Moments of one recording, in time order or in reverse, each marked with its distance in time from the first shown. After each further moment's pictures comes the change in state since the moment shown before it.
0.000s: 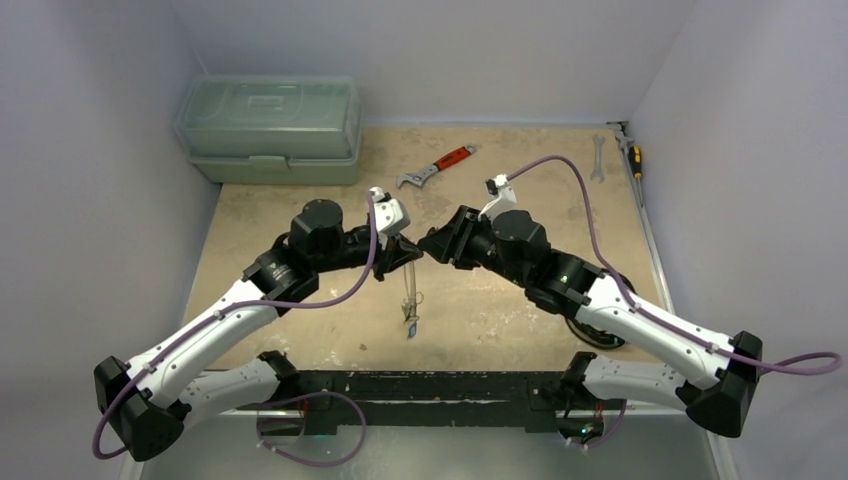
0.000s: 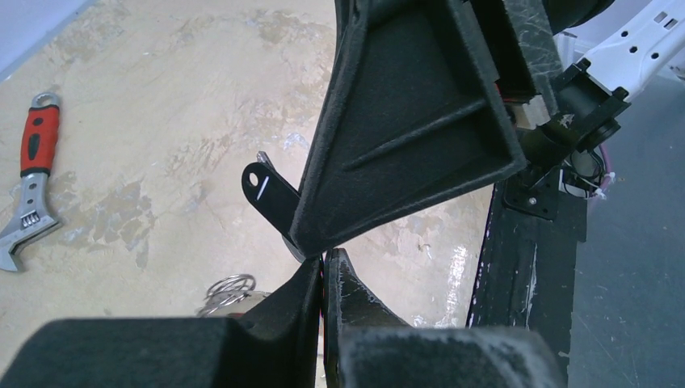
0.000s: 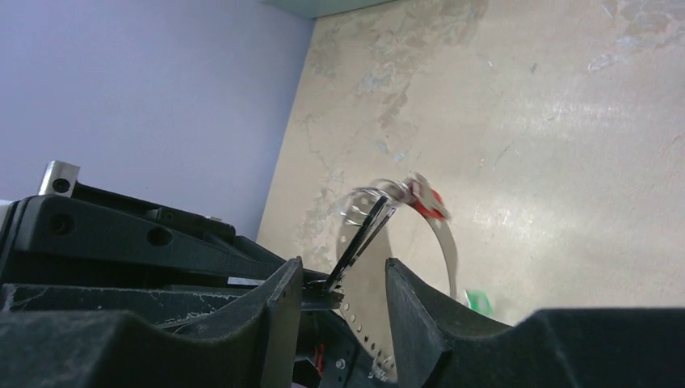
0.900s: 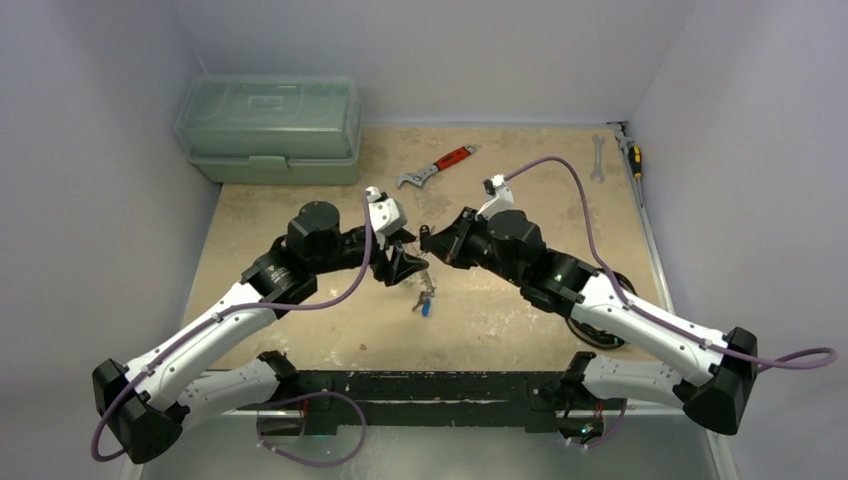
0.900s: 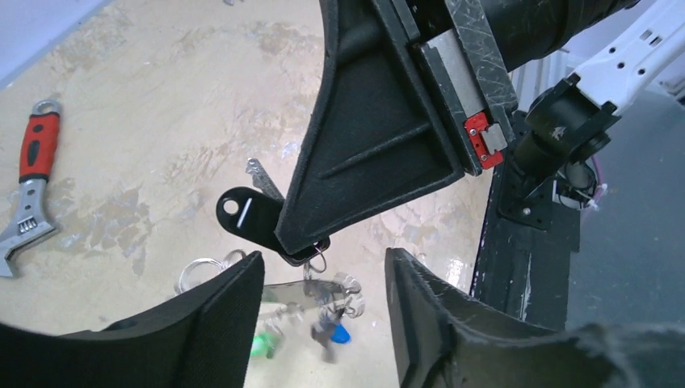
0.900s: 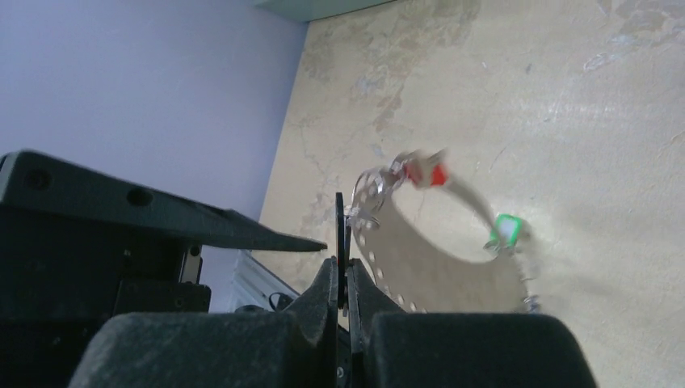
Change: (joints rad) left arm -0.002 -0.008 -0.019 0.023 0.000 -0.021; right arm -0.005 0.038 -0.009 0.030 0.011 0.017
